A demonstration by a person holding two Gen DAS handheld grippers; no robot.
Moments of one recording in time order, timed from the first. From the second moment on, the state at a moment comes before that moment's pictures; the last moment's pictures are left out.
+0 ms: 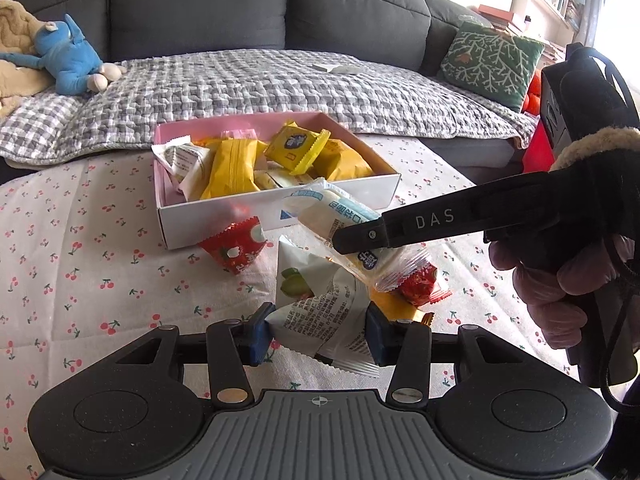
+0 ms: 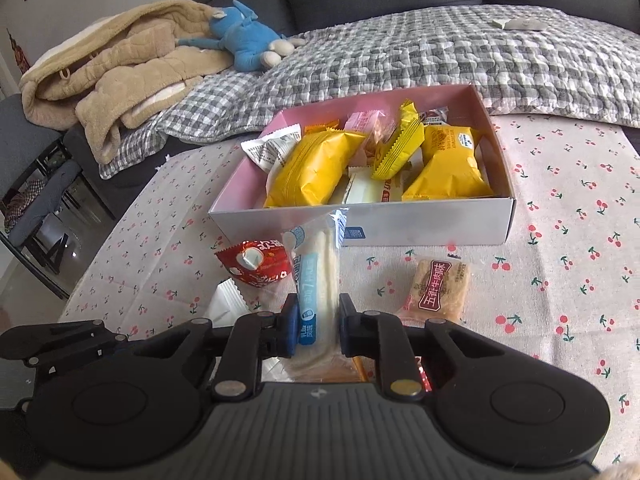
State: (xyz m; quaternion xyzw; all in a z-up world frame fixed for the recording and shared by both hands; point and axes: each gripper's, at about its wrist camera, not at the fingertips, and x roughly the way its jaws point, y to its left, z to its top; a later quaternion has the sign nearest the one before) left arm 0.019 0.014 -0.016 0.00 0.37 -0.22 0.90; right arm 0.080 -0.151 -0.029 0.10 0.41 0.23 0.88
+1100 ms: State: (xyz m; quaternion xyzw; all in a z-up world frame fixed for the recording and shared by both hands) left arm 0.170 0.042 -0.008 -0.03 0.37 -0.09 0.92; right arm 0.168 -0.157 -0.035 0.16 0.41 0.19 0.88
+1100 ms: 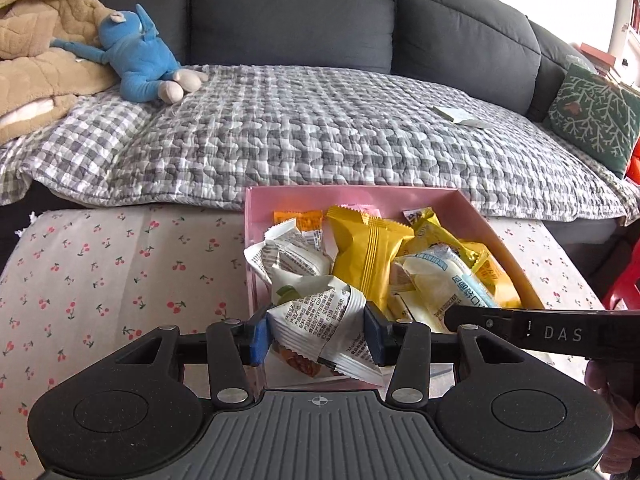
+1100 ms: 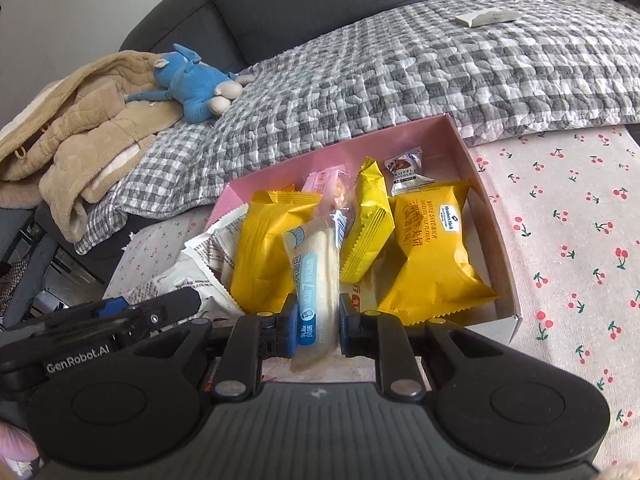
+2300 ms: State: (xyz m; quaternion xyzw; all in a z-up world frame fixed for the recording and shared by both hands) left arm 0.146 0.032 0.005 -0.02 0.33 -0.12 0.94; right arm 0.152 -0.178 -0.006 0.17 0.39 0.19 0.89
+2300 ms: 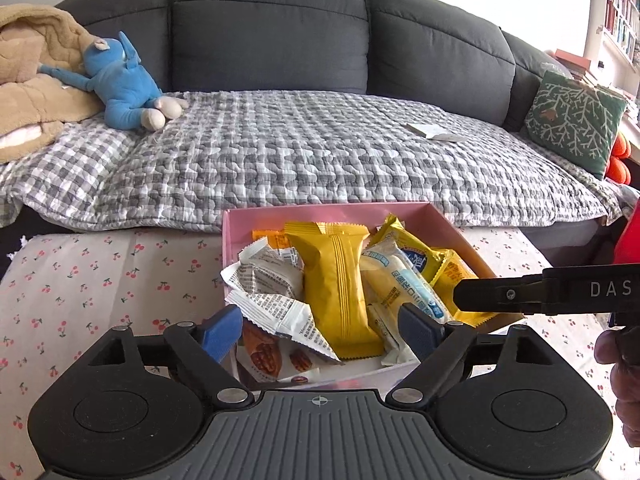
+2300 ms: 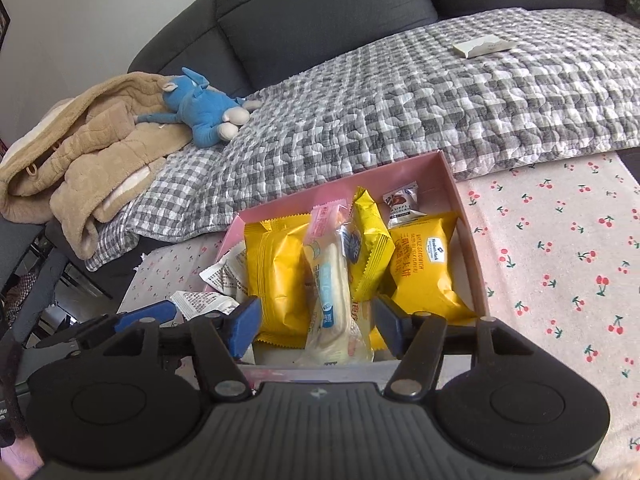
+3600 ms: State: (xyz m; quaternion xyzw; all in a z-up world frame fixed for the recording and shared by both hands) left arm 0.043 0.034 -0.062 -0.04 0.34 -0.07 0.94; right arm 0.039 -0.192 -0.051 0.06 0.38 0.14 0.91
